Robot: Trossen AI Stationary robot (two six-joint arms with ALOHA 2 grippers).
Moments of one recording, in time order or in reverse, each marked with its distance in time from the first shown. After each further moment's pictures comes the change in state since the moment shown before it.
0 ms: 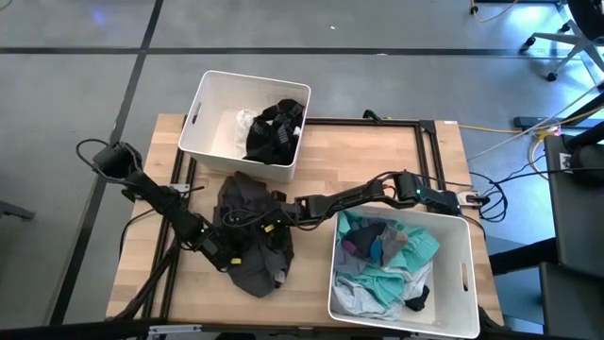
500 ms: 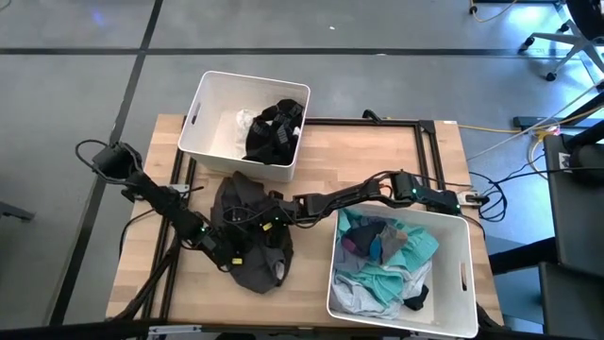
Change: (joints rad) left arm 0.019 0.000 -0.049 0.194 -0.023 0.097; right arm -0.020 0.088 0.004 0.018 -0.053 -0.004
